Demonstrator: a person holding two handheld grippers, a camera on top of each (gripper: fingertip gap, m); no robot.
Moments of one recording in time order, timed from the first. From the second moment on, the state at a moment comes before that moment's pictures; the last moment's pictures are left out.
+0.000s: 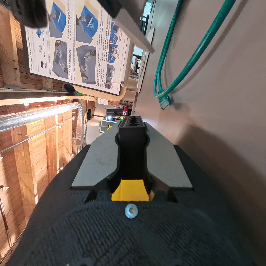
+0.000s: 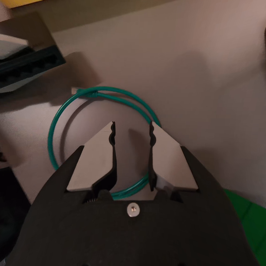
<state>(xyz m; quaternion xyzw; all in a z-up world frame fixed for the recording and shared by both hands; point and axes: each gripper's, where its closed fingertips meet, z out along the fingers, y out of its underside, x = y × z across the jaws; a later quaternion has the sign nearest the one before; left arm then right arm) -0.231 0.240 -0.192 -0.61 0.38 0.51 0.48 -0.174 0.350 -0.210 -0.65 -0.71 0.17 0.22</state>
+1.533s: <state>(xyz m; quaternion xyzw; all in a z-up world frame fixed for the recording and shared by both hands) -0.232 0.242 -0.198 -0.62 0.38 0.49 0.47 -0.156 0.310 -0.205 -0.40 -0.90 0.04 0.15</state>
